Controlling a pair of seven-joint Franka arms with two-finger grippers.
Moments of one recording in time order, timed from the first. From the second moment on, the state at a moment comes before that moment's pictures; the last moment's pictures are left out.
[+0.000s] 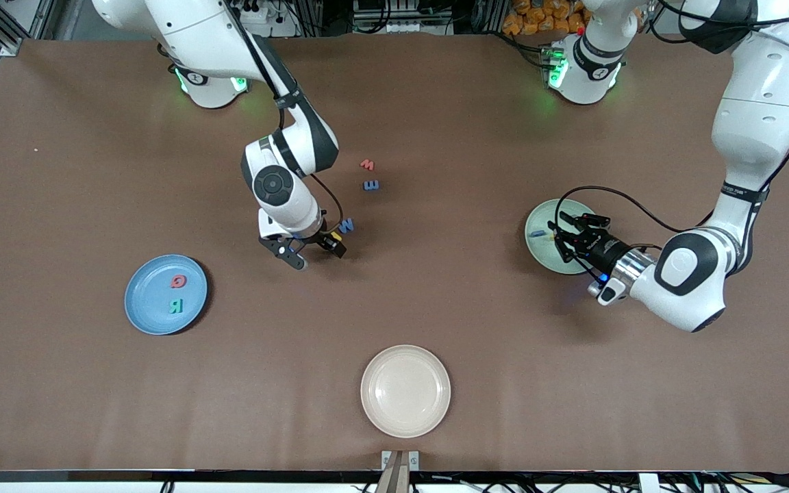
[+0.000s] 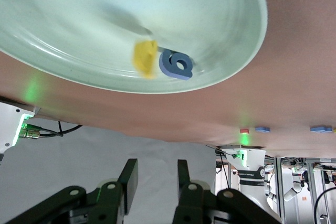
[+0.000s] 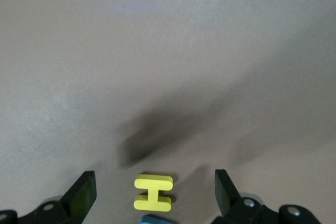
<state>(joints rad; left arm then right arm) 0.23 0.81 -0.32 -1.54 -0.42 1.40 -0.67 0.73 0.52 -0.14 -2.04 0.27 2.54 1.02</state>
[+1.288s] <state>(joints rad) 0.13 0.80 -0.48 -1.52 -0.50 1.64 -0.89 0.76 0.56 -0.13 -2.05 0.30 2.59 1.06</state>
